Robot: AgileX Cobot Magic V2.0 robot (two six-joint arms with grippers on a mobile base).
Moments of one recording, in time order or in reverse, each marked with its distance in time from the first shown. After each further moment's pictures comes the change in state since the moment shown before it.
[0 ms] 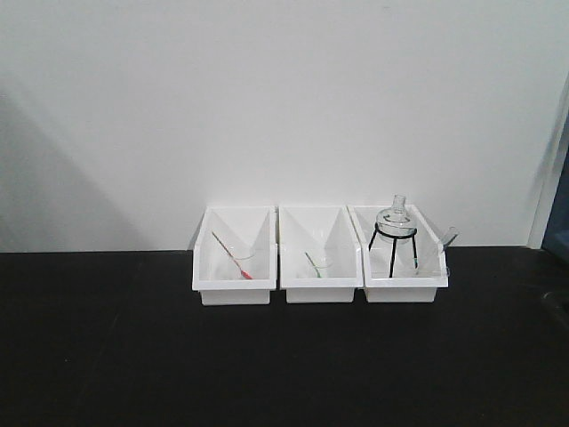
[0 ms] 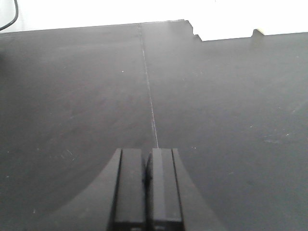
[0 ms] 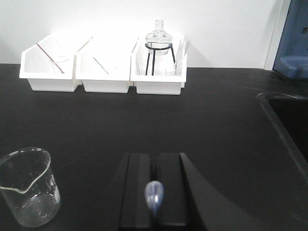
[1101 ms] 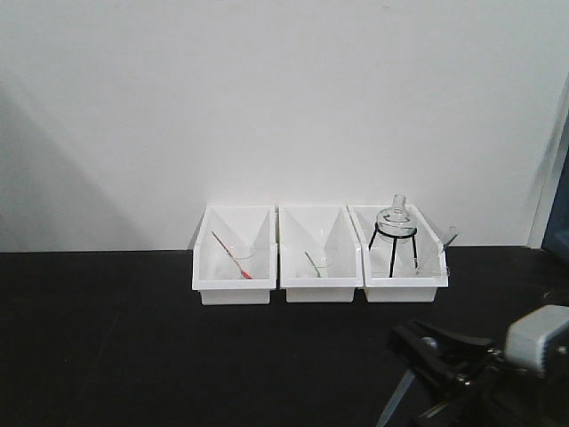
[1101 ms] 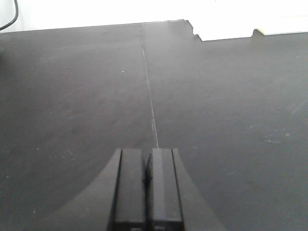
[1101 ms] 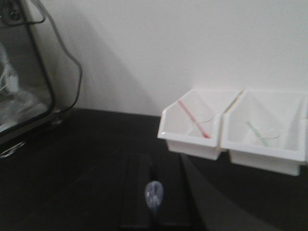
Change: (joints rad) left arm 0.000 0.000 0.000 0.000 0.000 0.000; right arm 0.000 1.068 -0.071 -0.308 -1.331 0.342
